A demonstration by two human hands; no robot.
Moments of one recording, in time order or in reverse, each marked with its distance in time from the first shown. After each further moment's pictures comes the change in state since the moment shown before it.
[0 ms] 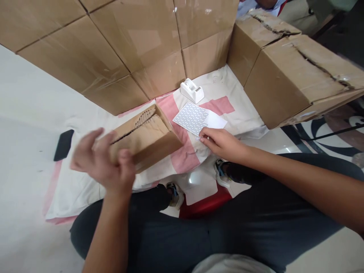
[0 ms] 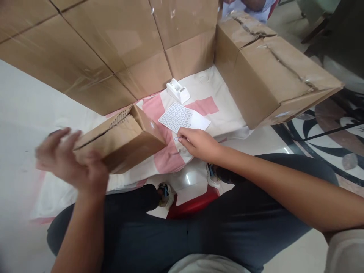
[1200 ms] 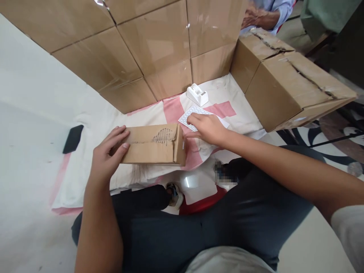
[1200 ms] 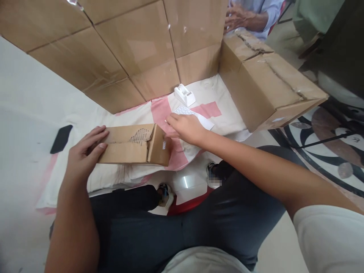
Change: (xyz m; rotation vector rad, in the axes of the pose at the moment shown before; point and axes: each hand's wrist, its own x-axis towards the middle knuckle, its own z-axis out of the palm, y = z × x) left_hand -0.004 -0.072 -0.022 -0.446 -0.563 -0.332; right_hand 0.067 -0.012 0.002 -0.592 0.075 -0.259
